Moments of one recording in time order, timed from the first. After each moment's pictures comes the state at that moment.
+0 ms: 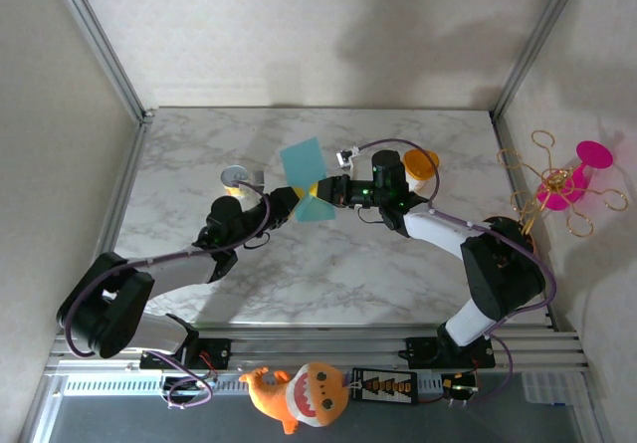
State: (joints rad) left arm -0.51 1.38 0.48 0.85 0.39 -1.26; right arm 0.54 1.60 0.90 0.41 -0.84 0.87
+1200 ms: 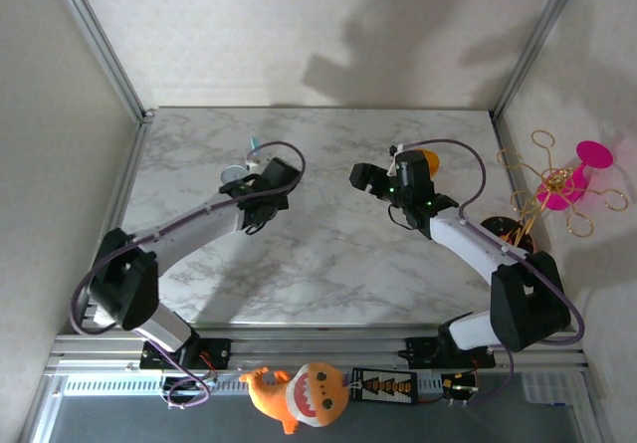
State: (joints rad) left arm -0.65 1.59 1.19 -0.63 -0.58 -0.70; right arm 0.43 1.39 0.87 -0.02 -0.12 0.63
